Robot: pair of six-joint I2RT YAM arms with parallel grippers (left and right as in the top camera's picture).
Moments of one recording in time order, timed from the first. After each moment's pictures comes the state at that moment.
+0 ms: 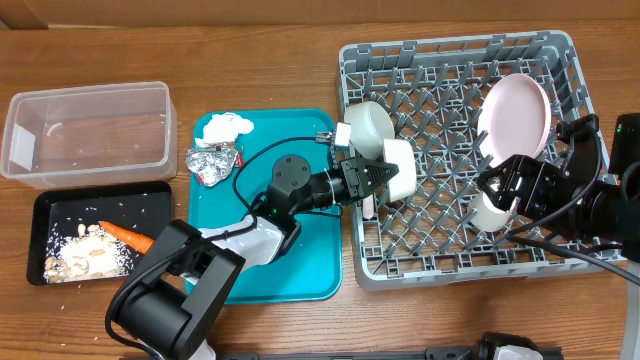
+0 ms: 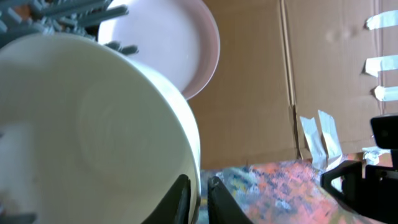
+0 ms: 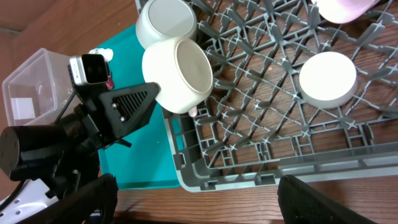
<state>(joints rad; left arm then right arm) -0.58 1.80 0.71 1.04 0.72 -1.31 -0.16 1.18 1.62 -1.57 -0.43 0.23</state>
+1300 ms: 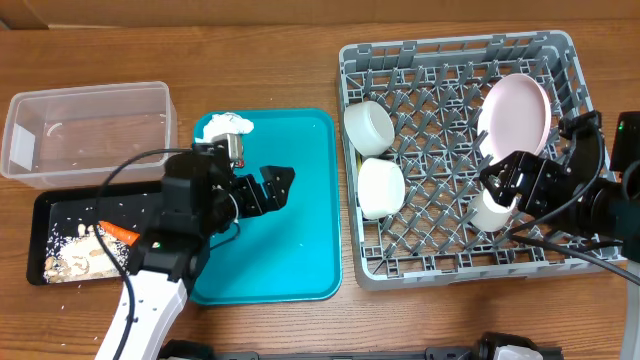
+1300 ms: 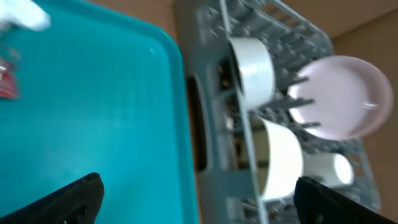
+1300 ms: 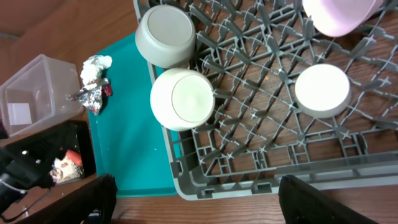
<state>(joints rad) -0.18 1.08 0.71 -0.28 0.39 -0.54 -0.16 1.18 1.62 -1.54 -0.42 0.23</state>
